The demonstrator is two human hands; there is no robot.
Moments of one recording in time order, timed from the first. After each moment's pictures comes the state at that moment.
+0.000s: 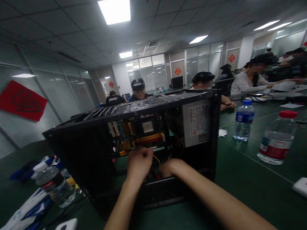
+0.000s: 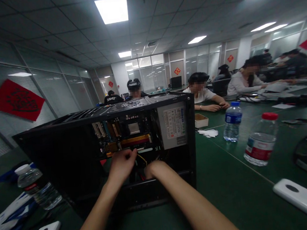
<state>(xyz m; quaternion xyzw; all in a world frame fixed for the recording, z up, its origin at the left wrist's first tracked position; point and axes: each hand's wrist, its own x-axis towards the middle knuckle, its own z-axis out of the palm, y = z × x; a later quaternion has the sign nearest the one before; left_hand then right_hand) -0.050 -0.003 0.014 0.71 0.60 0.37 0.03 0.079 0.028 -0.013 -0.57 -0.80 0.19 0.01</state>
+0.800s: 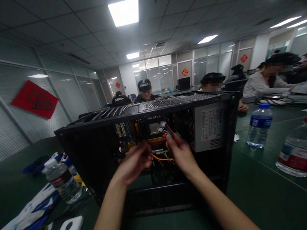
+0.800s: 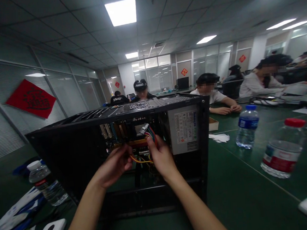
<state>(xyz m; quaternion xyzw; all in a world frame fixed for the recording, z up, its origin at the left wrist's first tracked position) -0.081 -0.019 0.050 0.48 0.34 0.50 0.64 0.089 0.008 0.014 -0.34 -0.56 0.35 0.67</state>
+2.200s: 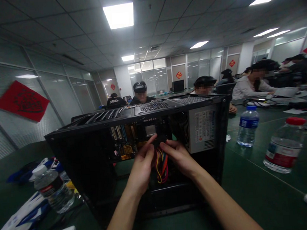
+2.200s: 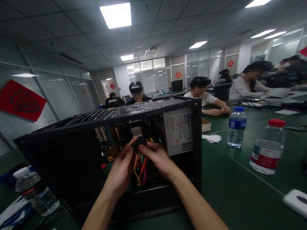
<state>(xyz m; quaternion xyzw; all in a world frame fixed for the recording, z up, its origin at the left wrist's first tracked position) -0.039 -0.026 0.037 0.54 0.32 0.56 0.54 0.100 0.001 0.024 -0.22 -0.55 0.56 0.58</state>
